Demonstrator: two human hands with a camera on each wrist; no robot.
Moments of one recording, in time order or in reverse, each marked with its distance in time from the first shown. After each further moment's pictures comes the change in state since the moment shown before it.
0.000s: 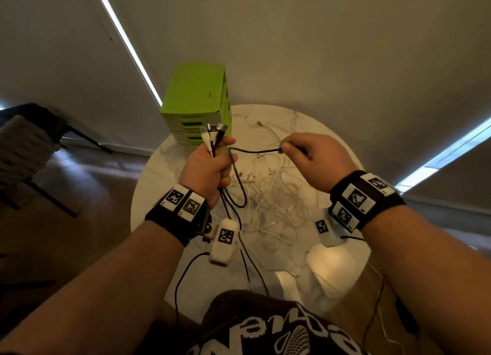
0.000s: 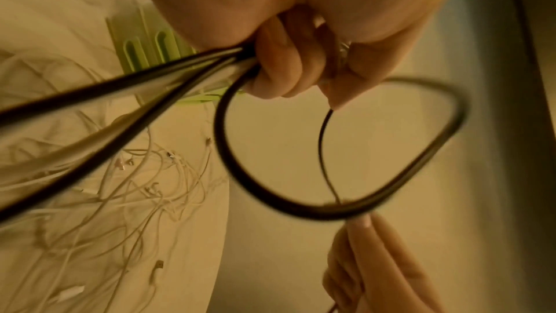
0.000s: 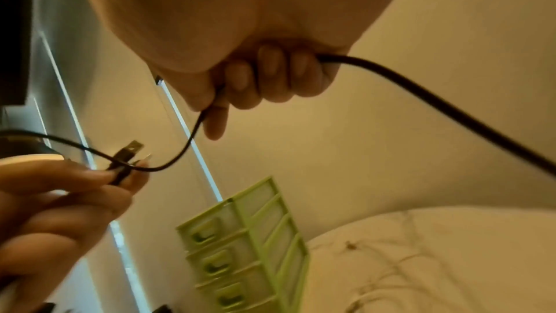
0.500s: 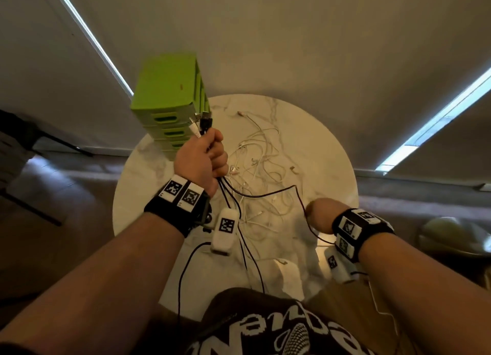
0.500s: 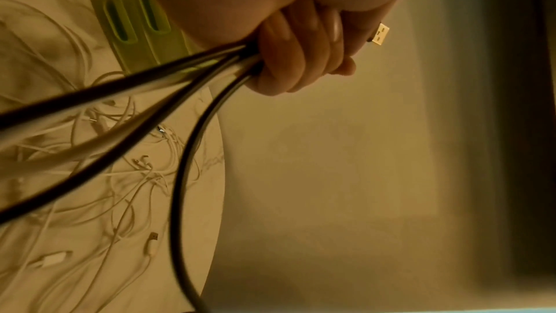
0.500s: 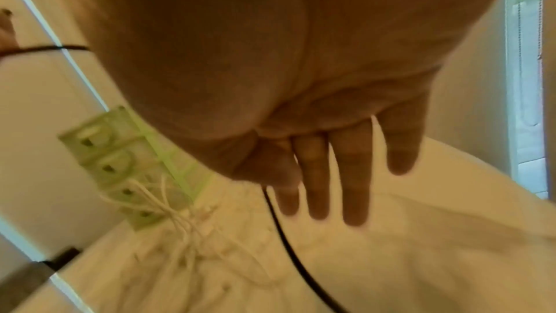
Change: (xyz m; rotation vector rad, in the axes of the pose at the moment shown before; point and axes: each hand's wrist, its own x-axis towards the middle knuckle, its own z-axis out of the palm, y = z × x) left_hand 0.007 -0.010 0.036 -0.231 -0.020 -0.129; right_hand -0.094 0.115 0.072 -0.362 -0.770 0.521
